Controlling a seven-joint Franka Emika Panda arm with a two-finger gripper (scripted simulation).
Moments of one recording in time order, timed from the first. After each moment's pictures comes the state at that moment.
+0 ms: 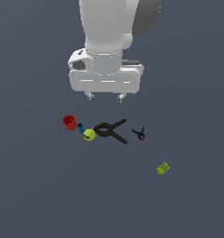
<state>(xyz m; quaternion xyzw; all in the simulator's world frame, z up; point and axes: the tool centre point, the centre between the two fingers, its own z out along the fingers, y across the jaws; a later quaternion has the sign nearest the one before) -0.005 -0.019 0.330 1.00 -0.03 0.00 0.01</state>
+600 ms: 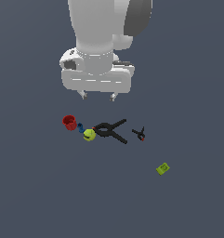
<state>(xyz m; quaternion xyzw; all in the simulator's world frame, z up) -0.013 -0.044 0.327 1.00 -0.03 -0.01 0.02</state>
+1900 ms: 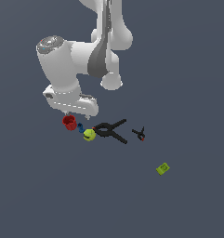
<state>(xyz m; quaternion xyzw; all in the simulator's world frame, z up) -0.039 -0.150 0.201 0.99 -0.13 0.00 -0.01</state>
